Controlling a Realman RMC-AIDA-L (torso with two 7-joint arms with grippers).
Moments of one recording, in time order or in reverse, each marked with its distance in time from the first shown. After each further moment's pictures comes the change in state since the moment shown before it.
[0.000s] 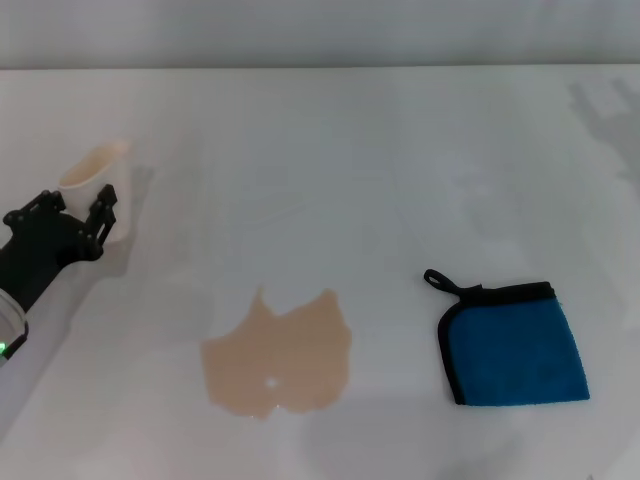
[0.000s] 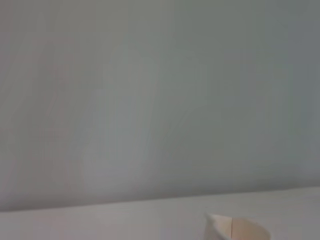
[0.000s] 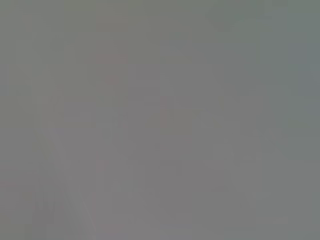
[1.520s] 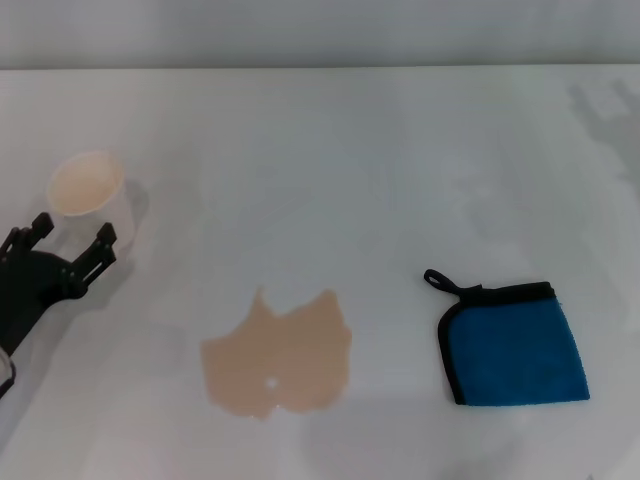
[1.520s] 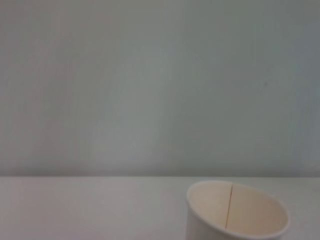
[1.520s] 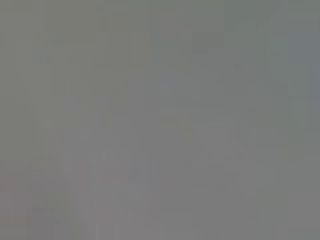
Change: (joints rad) left arm 0.075 -0.004 -0.001 -0.029 -0.001 -0.066 -0.019; right arm -0.002 0.000 -0.003 0.010 0.001 -0.007 0.000
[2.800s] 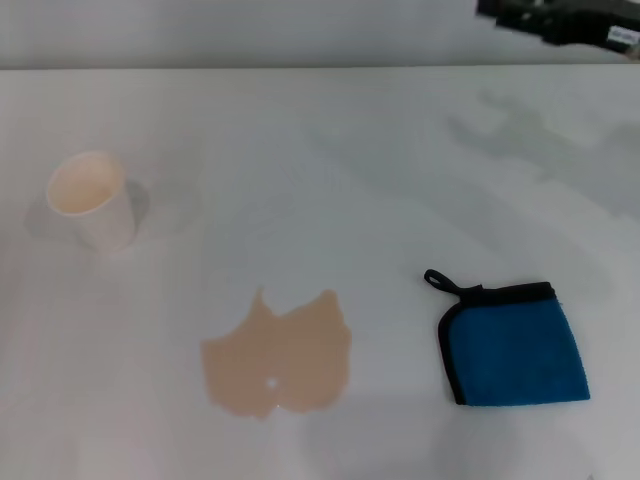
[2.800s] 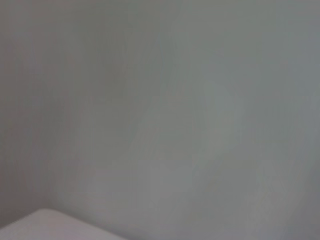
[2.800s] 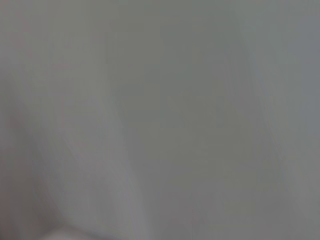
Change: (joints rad) left arm 0.202 0.008 -0.031 -0.058 -0.322 -0.360 -0.145; right arm 0.113 -0.133 -0.074 -0.257 -0.799 -0.020 0.607
